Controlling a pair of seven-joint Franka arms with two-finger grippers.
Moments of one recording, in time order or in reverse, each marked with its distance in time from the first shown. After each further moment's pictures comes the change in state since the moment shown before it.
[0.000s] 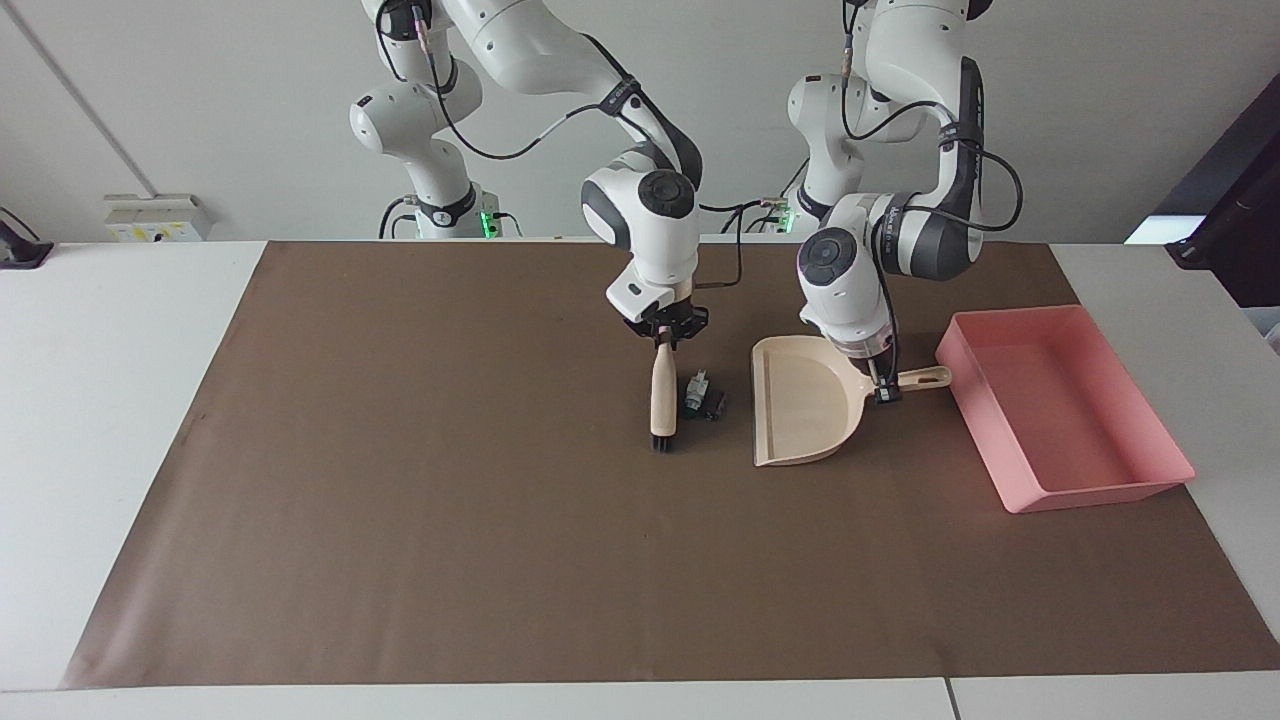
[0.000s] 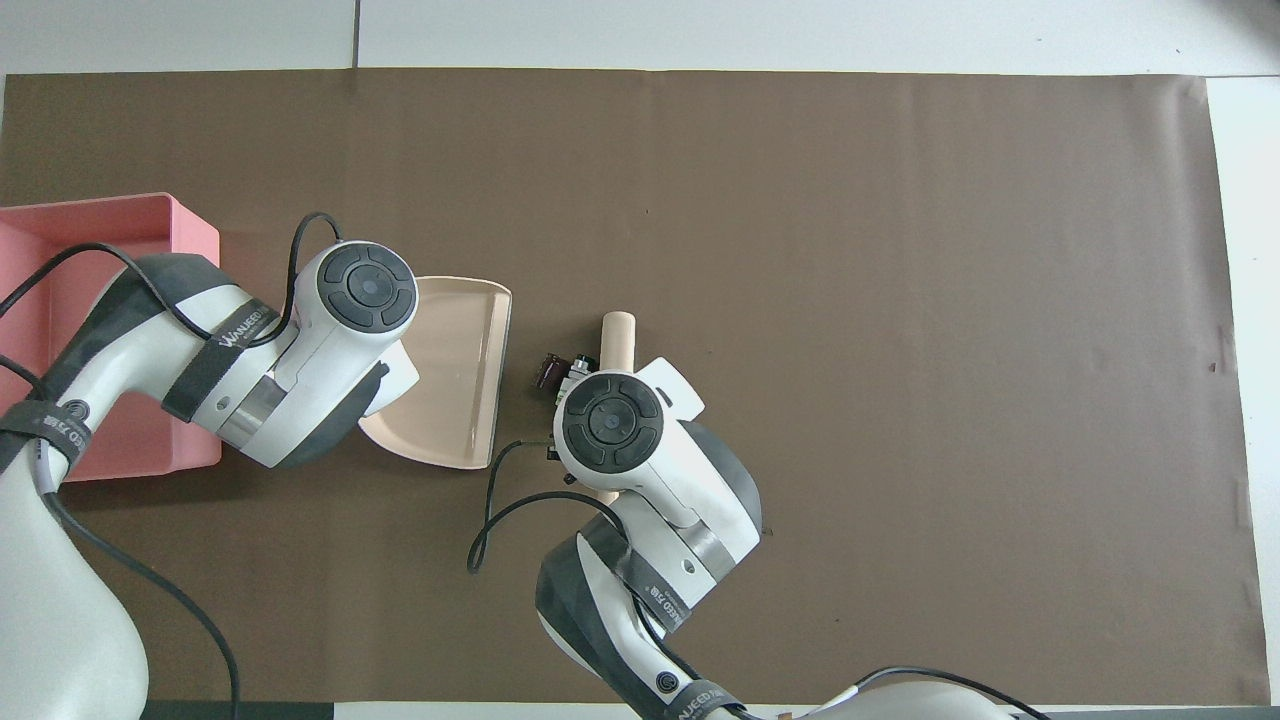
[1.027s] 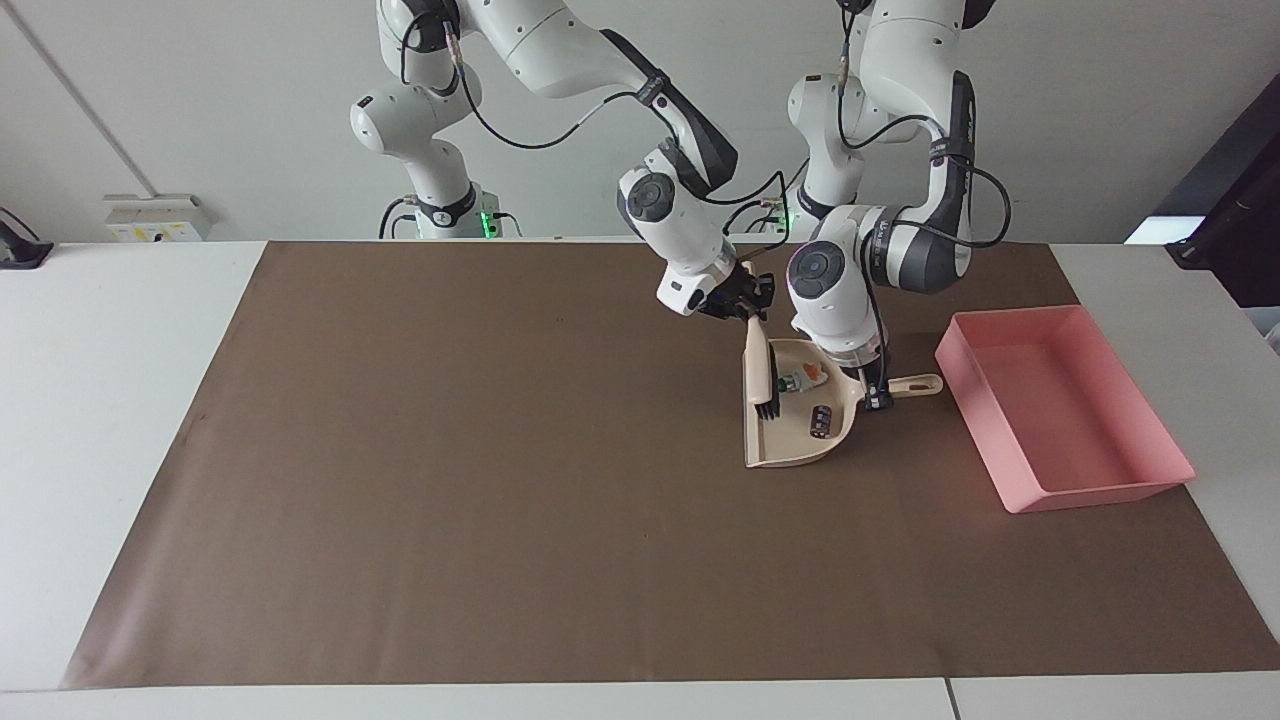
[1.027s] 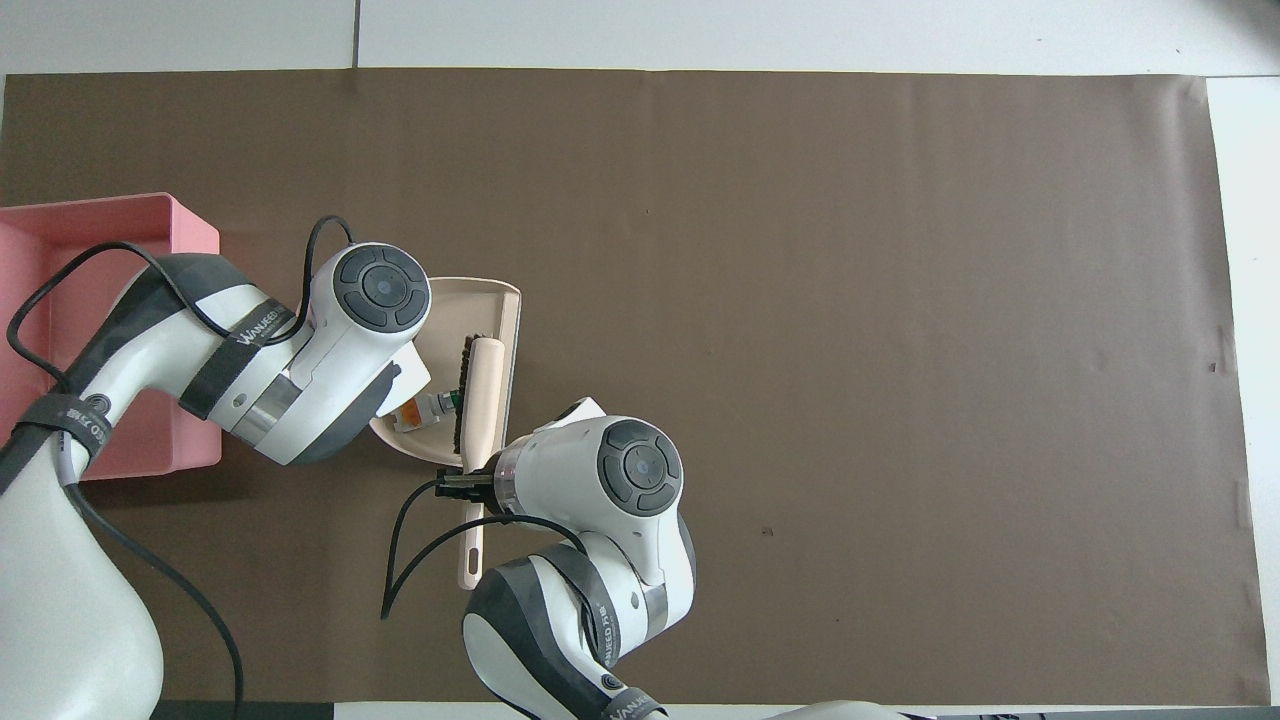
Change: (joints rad) left arm -0.011 0.010 0.001 -0.007 -0.020 0.017 -0.012; right arm 0.017 0.055 0.123 -0.004 0.624 0.374 -0.379
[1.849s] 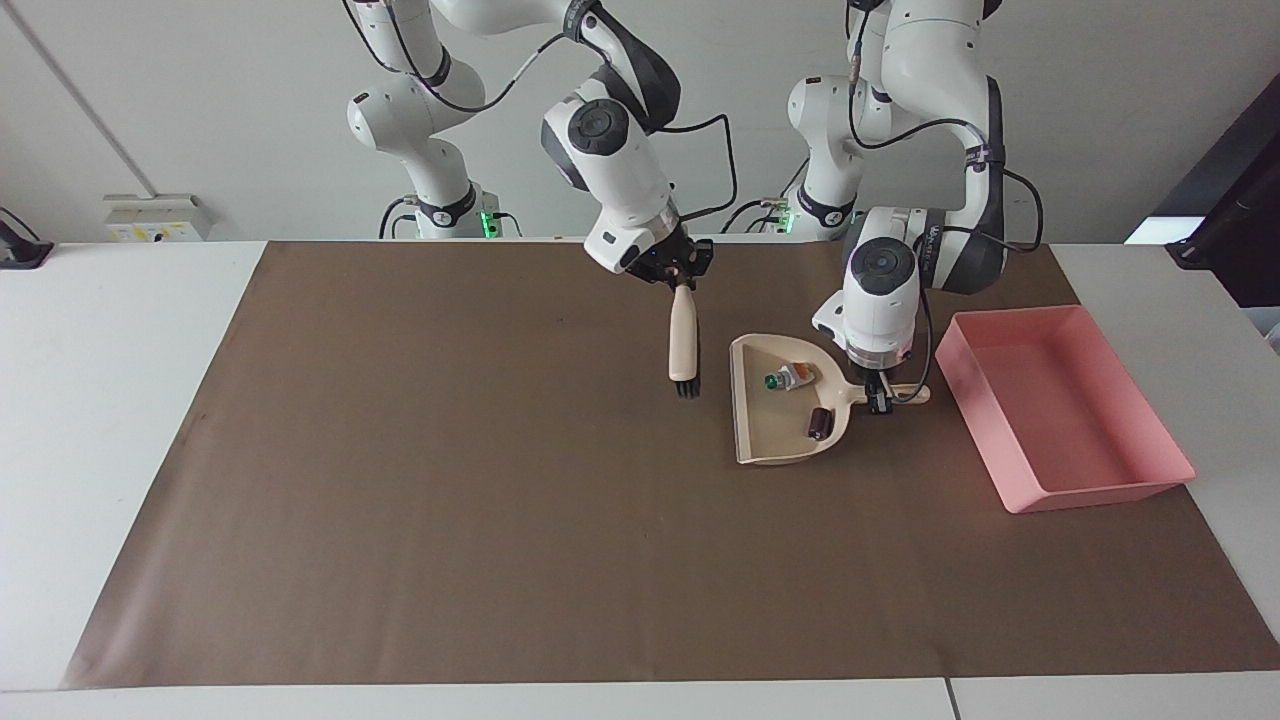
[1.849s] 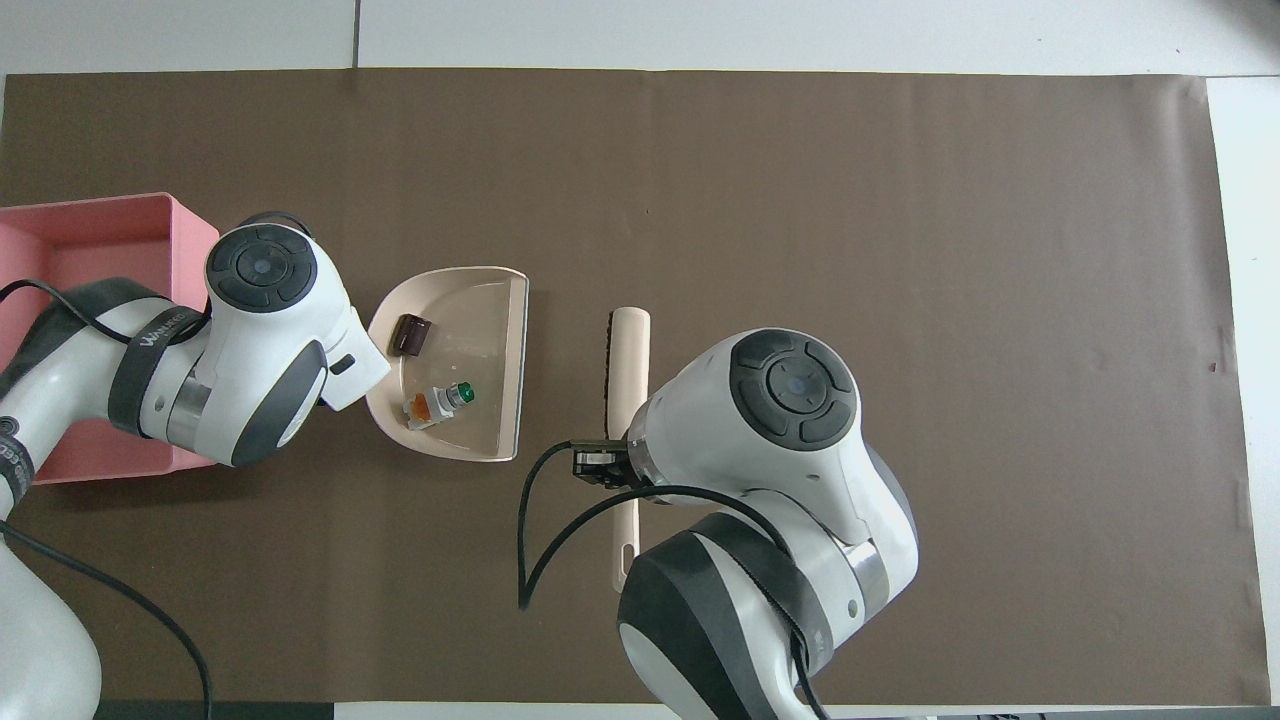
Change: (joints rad) left arm 0.100 -0.057 0.006 -0.038 -0.266 0.115 0.187; right arm -0.259 -0.342 -0.024 -0.045 -0.409 -0.616 0.200
